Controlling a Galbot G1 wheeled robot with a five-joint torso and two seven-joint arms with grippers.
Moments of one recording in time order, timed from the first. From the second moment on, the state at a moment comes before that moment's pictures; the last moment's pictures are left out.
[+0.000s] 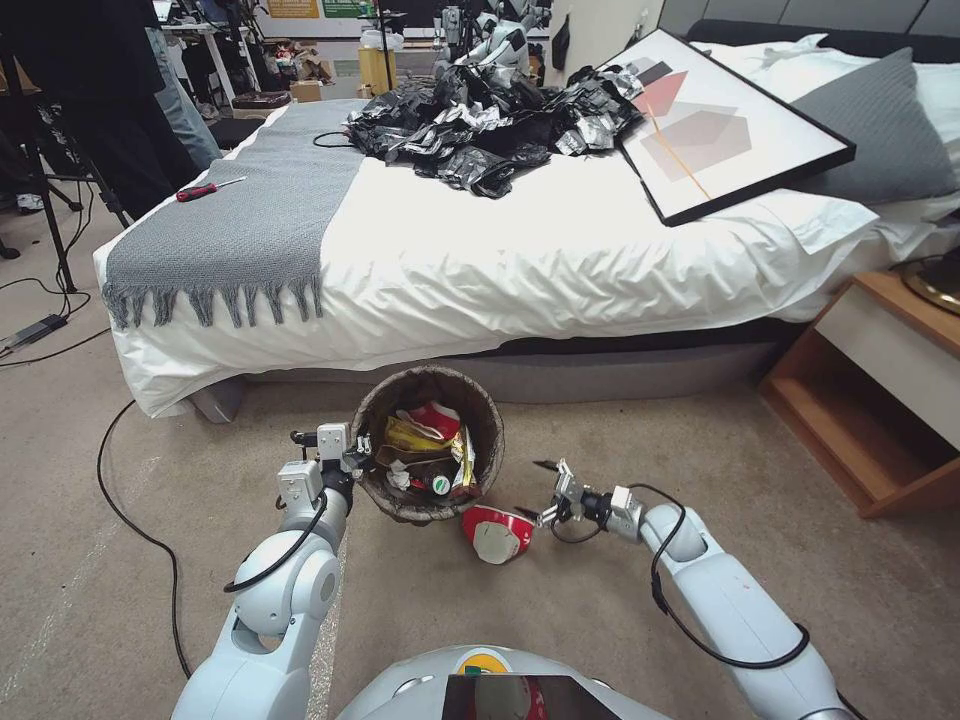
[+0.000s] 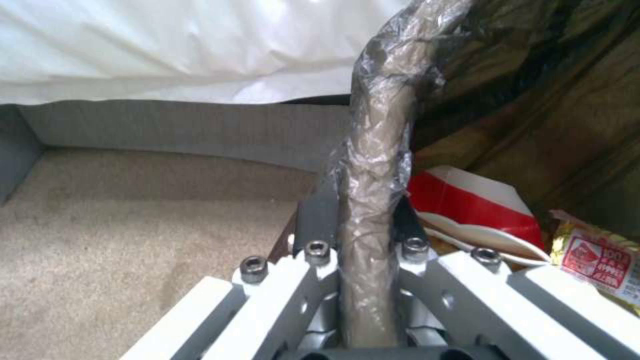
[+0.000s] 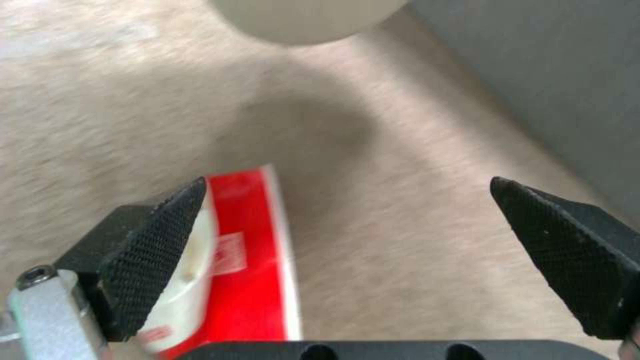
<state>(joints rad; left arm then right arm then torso) 1.48 -1.40 -0.46 -2.21 -0.33 0.53 -0.21 -1.05 1.11 0.27 1.25 0.03 0.27 -0.82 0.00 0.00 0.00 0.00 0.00</state>
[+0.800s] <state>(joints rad) 1.48 -1.41 -0.45 -2.18 -0.31 0.53 -0.21 -1.04 1.14 0.16 1.09 0.02 0.29 -0.95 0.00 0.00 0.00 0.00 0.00</state>
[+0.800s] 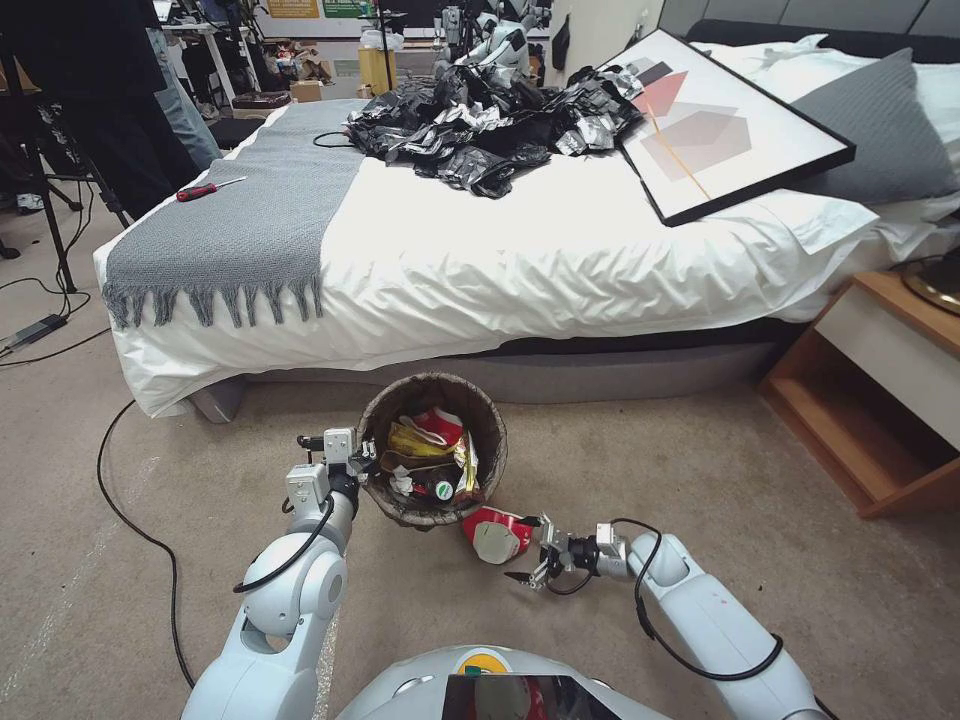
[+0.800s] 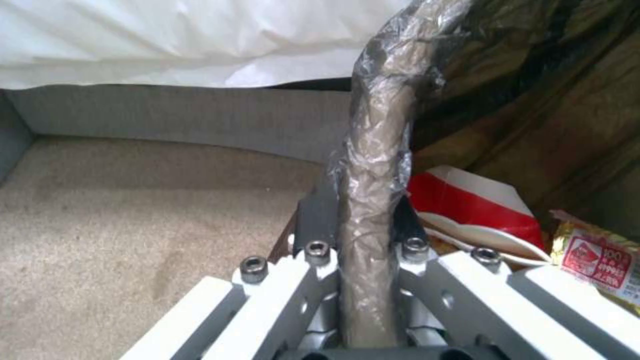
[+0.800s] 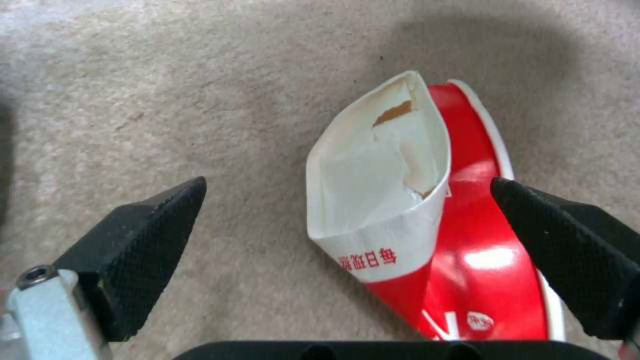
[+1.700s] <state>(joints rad) 1.49 -1.42 -0.44 -2.18 -0.29 0.52 -0.21 -0.96 1.23 0.13 0.89 0.07 0.31 -0.86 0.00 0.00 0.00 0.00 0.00</state>
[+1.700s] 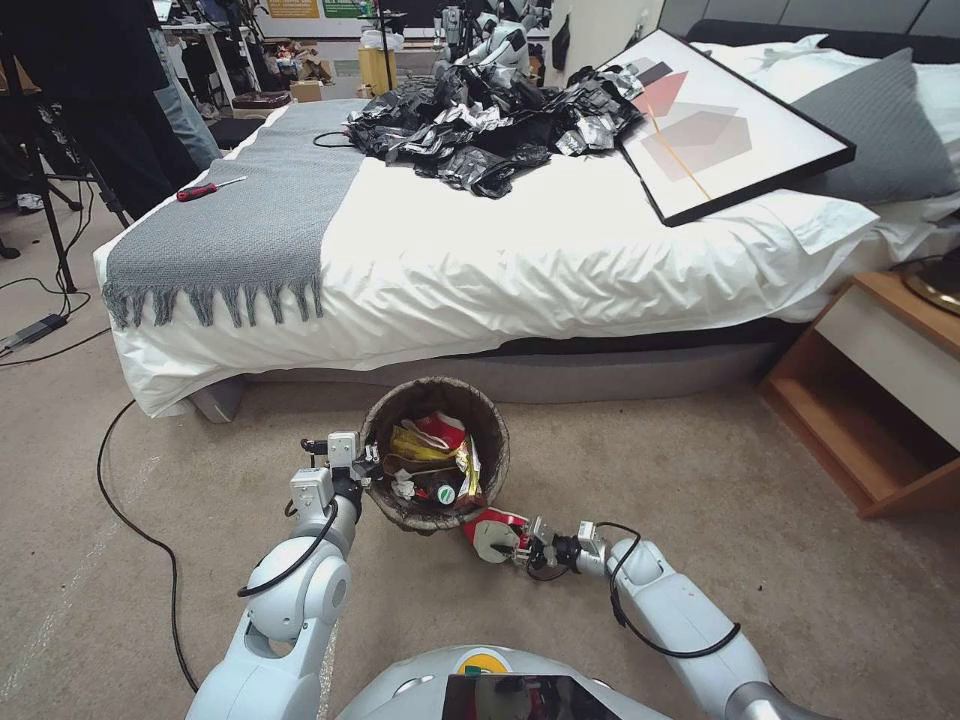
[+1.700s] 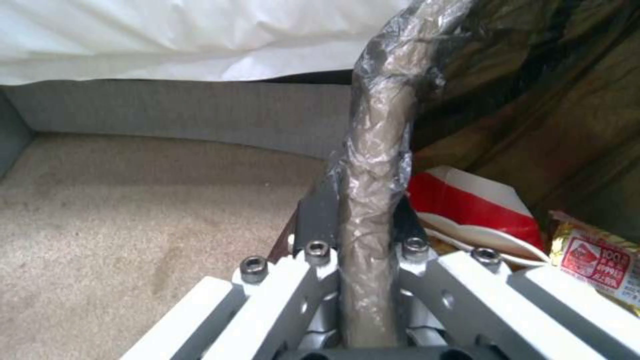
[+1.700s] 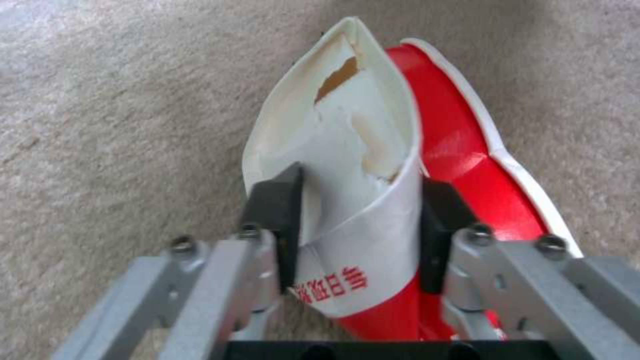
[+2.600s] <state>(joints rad) 1.48 -1.42 -0.44 -2.18 -0.30 0.52 -0.21 -1.02 1.23 0.23 0.97 0.13 0.34 -0.77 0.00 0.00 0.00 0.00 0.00</state>
